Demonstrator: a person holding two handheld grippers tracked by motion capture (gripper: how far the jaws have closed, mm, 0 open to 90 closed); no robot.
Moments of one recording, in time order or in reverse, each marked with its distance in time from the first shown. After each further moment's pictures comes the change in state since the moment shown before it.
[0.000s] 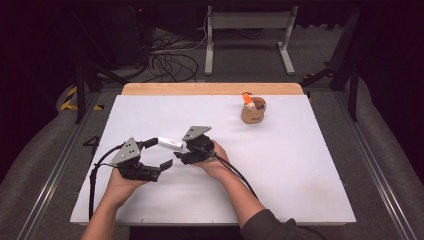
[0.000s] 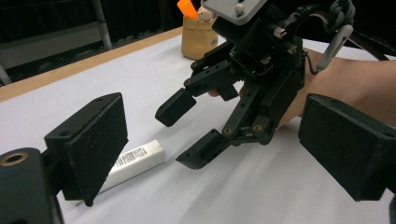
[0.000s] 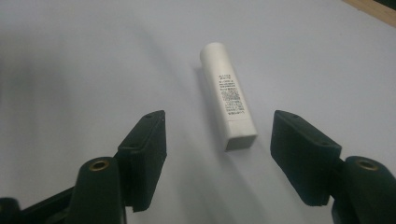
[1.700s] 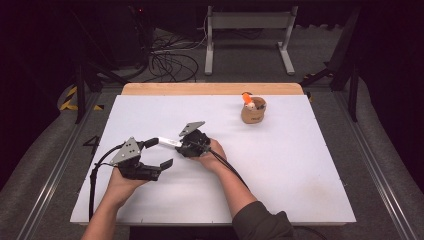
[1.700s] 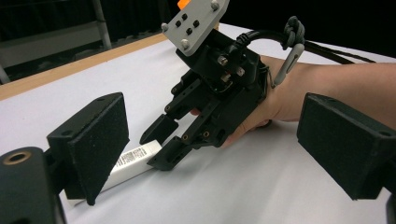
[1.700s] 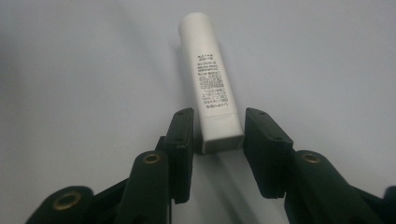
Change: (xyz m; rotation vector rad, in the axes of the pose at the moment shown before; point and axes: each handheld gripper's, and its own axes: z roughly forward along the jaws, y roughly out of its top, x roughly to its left) left arm 0.001 -0.001 0.001 0.001 0.000 -0.010; right arm -0.017 0.000 0.028 0.095 0.019 0.029
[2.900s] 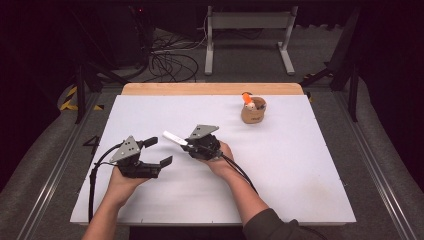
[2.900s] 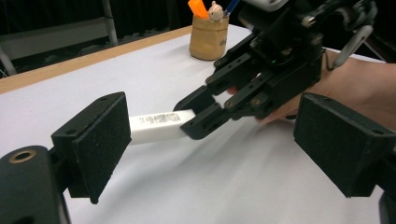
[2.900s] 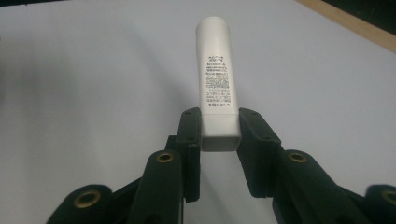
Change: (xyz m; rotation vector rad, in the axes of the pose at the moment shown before) left arm 0.003 0.000 0.001 -0.002 0.025 -0.037; right arm 0.008 -0.011 -0.042 -0.137 -0.042 -0.031
